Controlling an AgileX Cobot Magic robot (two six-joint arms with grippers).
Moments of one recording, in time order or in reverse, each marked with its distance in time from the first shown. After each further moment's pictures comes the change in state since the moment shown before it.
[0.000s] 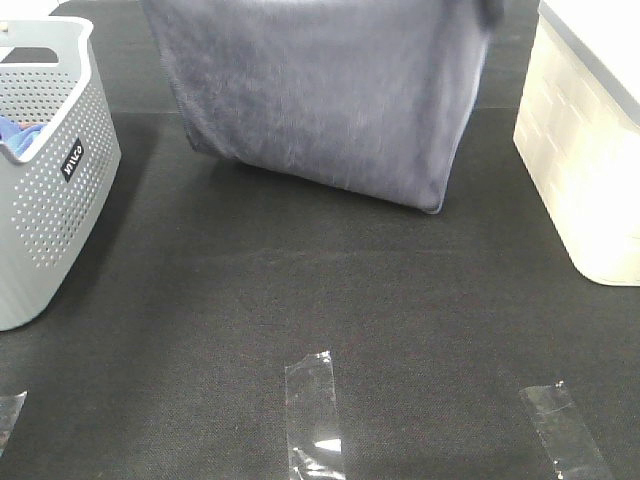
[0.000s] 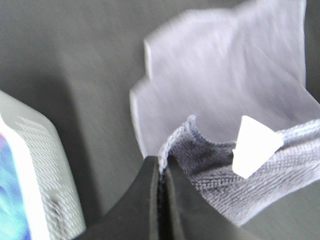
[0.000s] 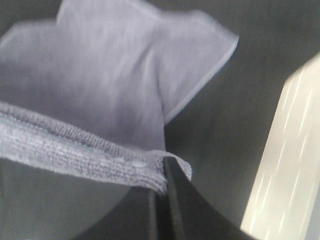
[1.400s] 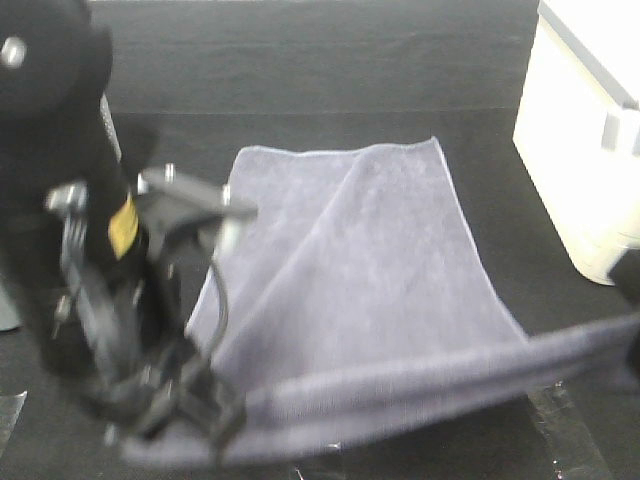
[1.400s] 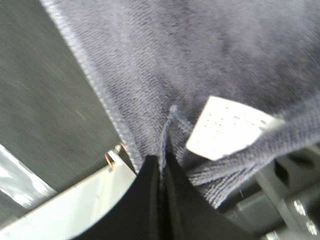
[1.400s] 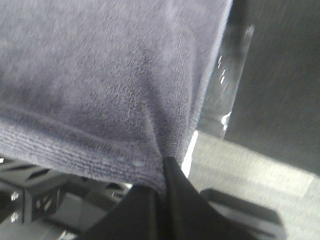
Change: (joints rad) left arm -0.560 -0.453 1.114 -0.077 -0.043 -0.244; right arm 0.000 -0.737 1.208 0.173 0.004 0.001
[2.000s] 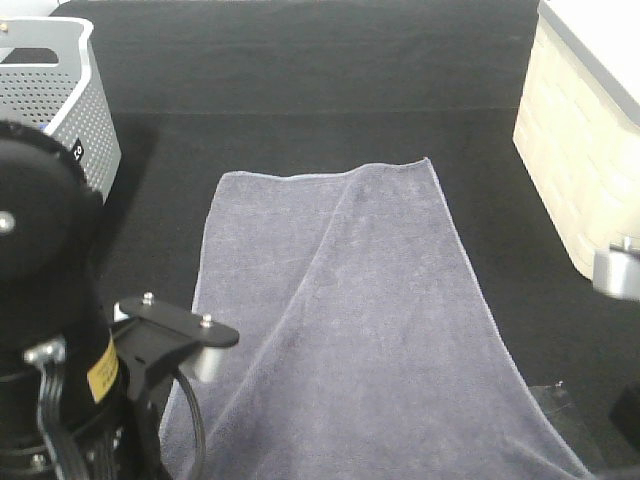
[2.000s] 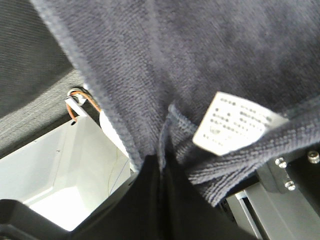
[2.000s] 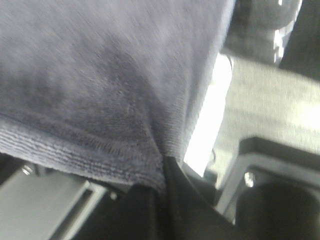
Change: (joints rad) left arm -0.082 -0.010 0.196 -0.166 -0.073 -0.052; right arm 0.000 -0.002 0.240 0.094 0.003 0.000
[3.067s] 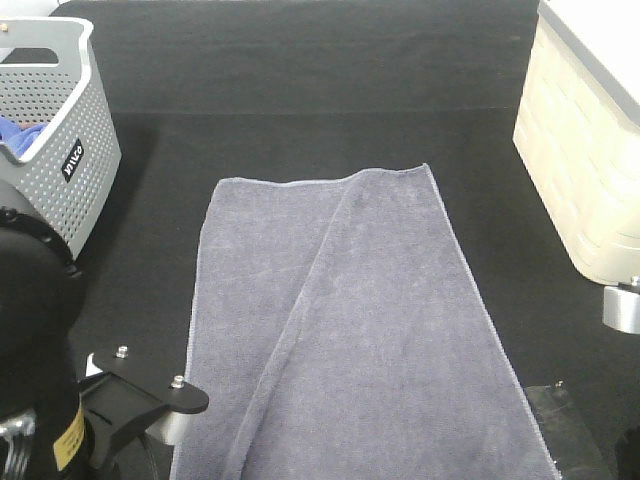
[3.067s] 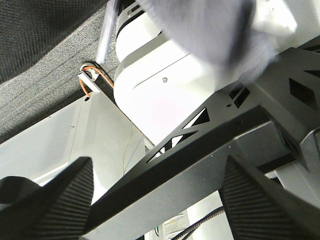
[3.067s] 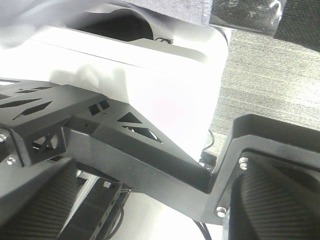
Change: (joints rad) left arm -0.023 0.000 0.096 0.003 -0.006 0.012; right arm -0.009 0.000 0.051 -0.009 0.000 0.000
